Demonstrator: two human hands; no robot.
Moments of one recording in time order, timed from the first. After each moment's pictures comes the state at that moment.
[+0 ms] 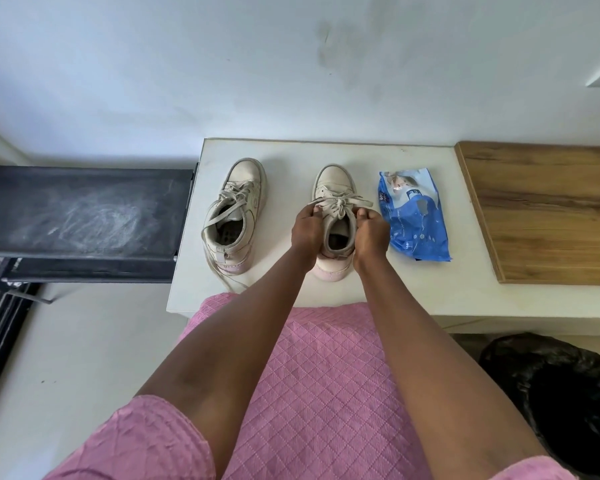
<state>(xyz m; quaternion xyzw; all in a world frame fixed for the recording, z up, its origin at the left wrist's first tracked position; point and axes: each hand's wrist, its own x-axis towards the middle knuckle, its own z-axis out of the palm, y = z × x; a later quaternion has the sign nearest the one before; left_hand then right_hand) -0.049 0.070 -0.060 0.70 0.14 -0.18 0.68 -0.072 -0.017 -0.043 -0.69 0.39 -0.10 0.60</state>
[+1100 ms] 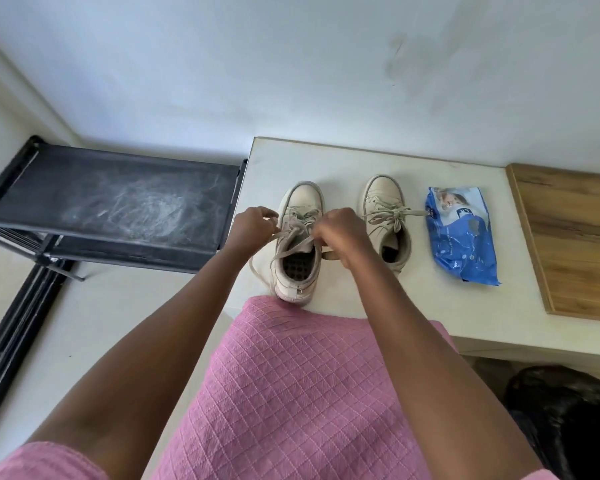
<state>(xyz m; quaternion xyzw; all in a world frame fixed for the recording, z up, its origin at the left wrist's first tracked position) -0.023 0.245 -0.046 0.88 0.10 -0.14 0.45 -0.047 0.090 -0.005 -0.84 0.23 0.14 0.46</state>
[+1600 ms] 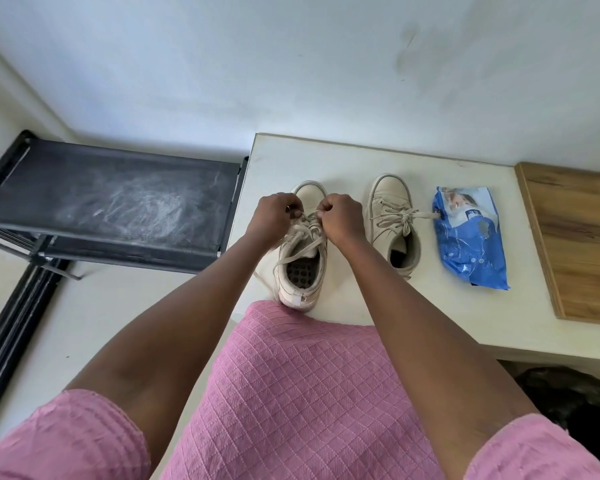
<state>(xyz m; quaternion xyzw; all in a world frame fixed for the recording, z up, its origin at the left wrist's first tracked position) 0.005 0.225 -0.049 0.91 -0.05 -0.09 0.39 -0.014 0.094 -0.028 -0.92 0.14 0.05 0.36</state>
